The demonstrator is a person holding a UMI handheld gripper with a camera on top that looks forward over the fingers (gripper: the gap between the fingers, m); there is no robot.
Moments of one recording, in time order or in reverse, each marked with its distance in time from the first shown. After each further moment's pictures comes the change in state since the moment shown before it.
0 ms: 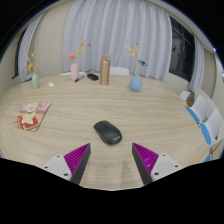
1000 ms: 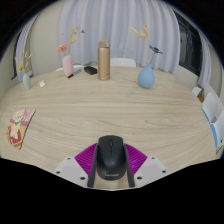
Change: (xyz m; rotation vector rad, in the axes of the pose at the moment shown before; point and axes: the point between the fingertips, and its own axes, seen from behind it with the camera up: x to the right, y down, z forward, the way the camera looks) arm 0.004 -0.040 0.142 -0.084 -0.079 0.011
